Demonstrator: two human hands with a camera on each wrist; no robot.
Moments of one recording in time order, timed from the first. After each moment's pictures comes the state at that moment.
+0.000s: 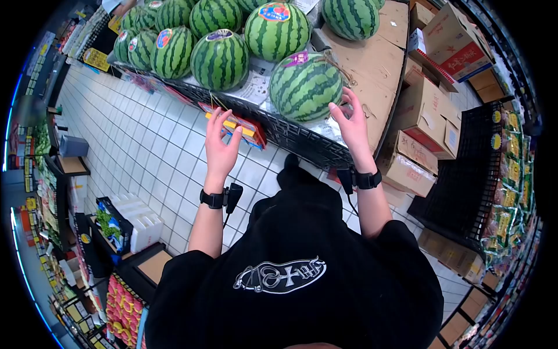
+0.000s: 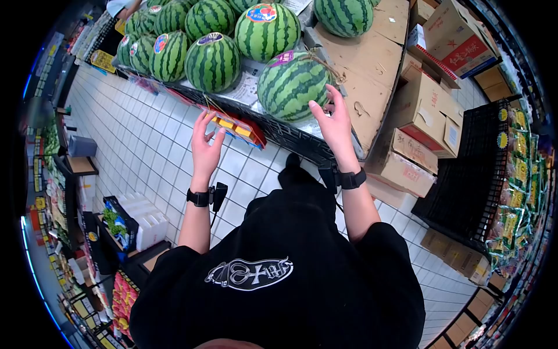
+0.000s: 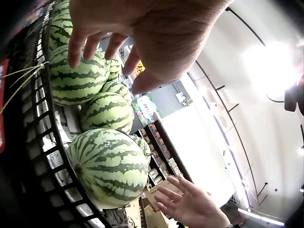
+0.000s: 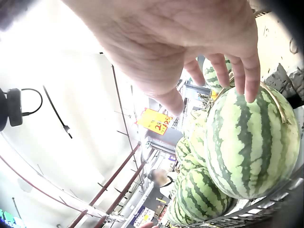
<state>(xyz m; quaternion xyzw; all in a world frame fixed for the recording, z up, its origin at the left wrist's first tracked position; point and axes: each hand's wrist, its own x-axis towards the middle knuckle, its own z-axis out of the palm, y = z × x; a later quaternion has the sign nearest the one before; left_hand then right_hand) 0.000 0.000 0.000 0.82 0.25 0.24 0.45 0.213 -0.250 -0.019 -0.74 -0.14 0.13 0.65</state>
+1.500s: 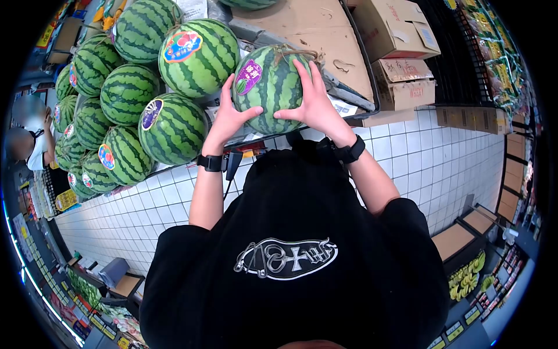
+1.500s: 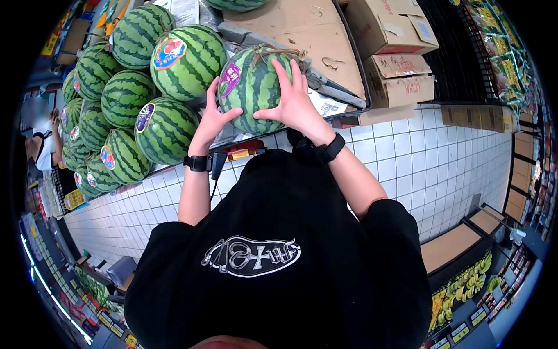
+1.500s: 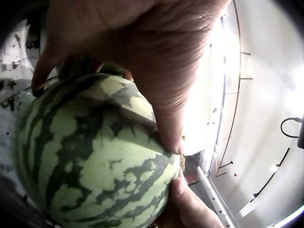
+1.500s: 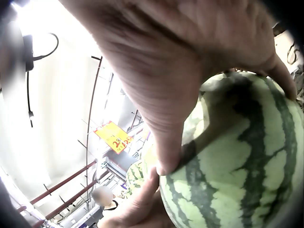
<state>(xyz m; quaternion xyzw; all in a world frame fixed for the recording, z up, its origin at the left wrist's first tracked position) 0.244 0.092 -0.059 0.77 -0.06 -0.14 0.62 0.220 -0.162 -0.040 -0.90 -0.09 -0.01 0.43</state>
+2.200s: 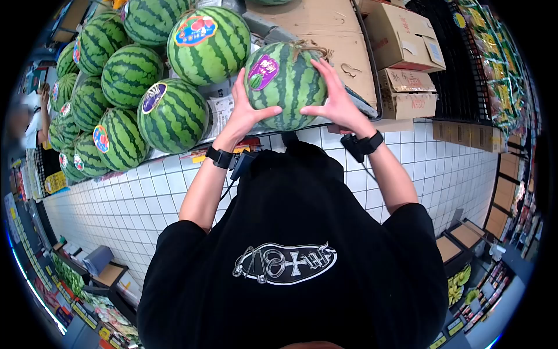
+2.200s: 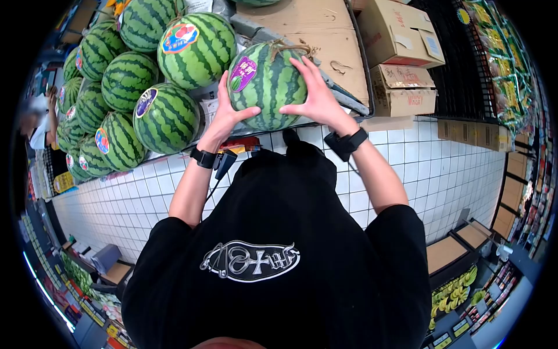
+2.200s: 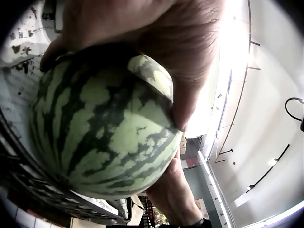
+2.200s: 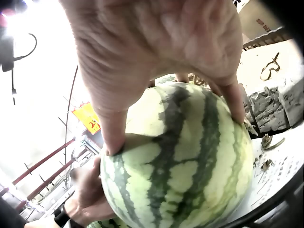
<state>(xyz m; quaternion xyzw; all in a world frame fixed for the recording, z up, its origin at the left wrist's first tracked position) 0.231 0.070 -0.074 0.76 -0.02 -0.11 0.64 0.238 -0.206 -0.030 -0.88 -0.17 0.04 0.45</state>
